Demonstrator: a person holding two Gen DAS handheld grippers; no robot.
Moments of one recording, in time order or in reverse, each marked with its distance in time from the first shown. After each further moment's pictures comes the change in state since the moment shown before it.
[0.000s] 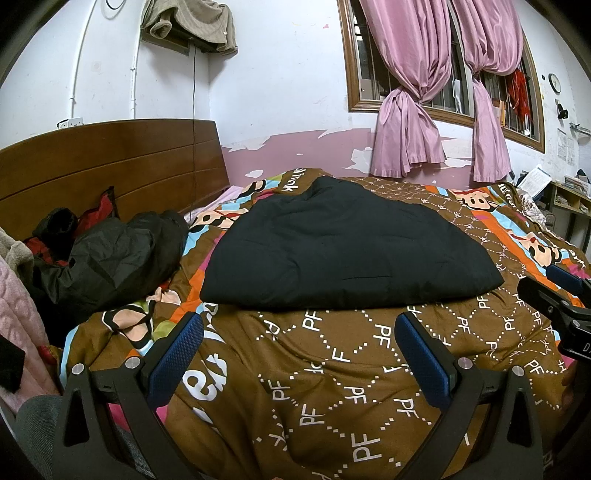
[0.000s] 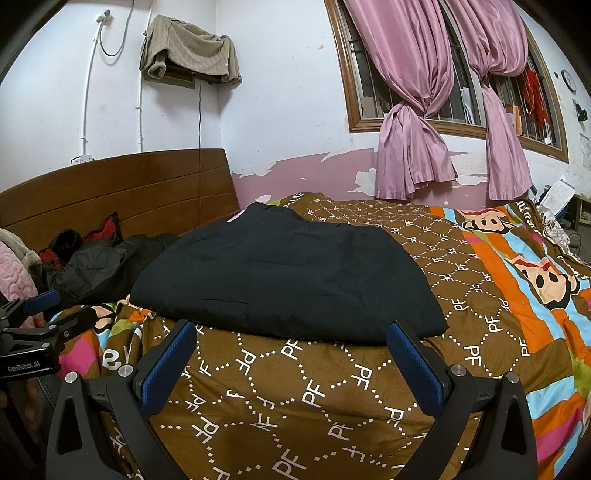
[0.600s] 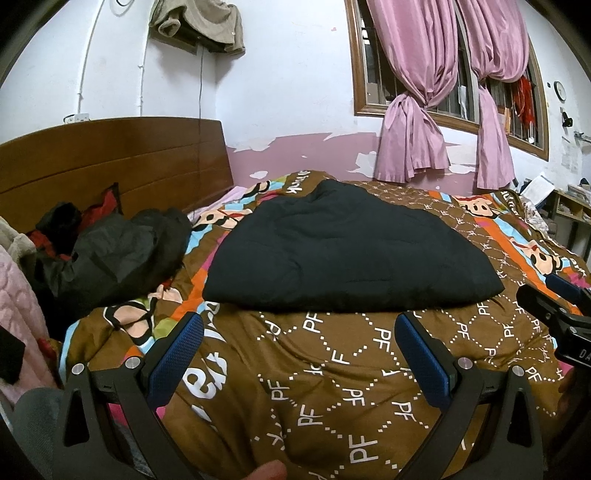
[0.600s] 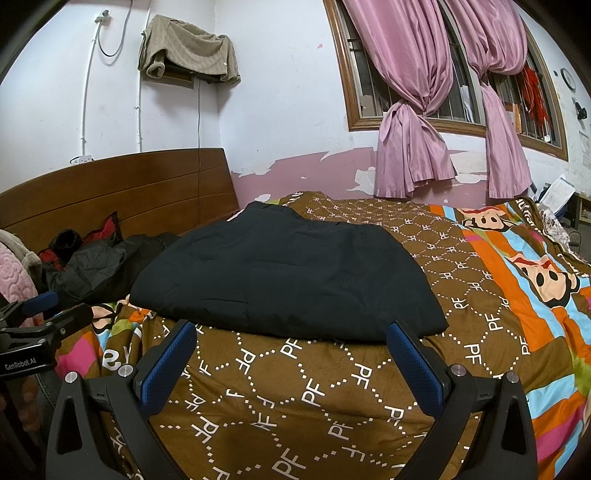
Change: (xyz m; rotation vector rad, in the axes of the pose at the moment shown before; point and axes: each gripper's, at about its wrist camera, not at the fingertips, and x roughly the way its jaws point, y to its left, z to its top) left arm -0.001 0.011 0.001 -0.021 -0.015 0.010; right arm 0.000 0.000 0.001 0.002 0.001 0.000
